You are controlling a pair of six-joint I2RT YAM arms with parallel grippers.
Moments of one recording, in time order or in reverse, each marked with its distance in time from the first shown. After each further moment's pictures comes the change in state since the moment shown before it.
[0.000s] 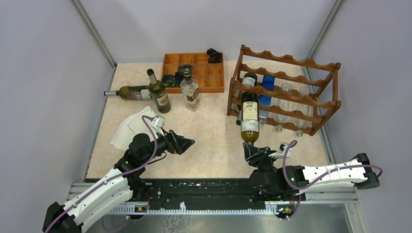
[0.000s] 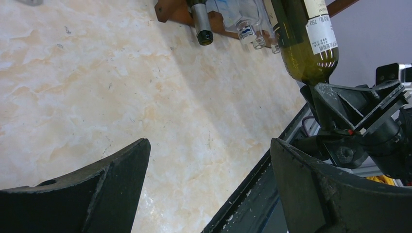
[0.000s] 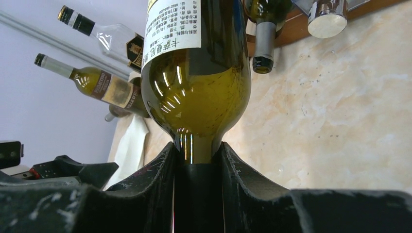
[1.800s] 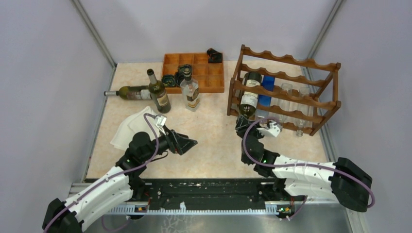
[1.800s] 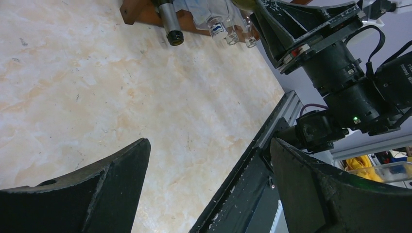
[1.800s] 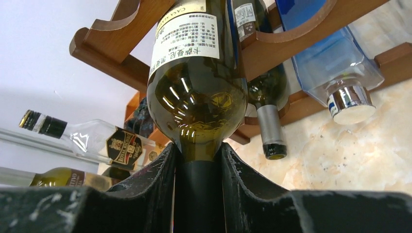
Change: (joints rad) left arm 0.000 0.048 0.016 0.084 0.097 -0.009; right arm -0.586 0.586 0.070 1.097 -0.222 -0.601
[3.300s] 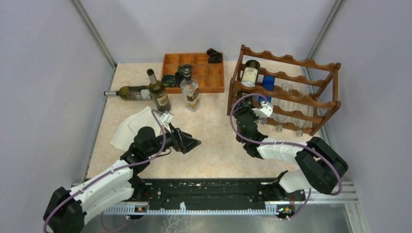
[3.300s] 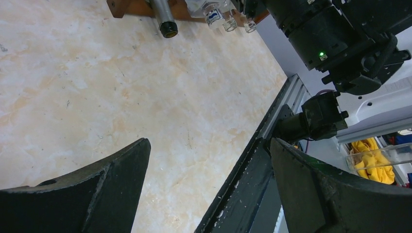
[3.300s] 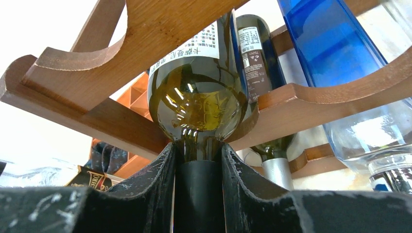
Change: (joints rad) left arm 0.002 0.147 0.051 0.061 0.072 0.058; right arm -0.294 0.367 0.156 0.249 -0.248 -0.180
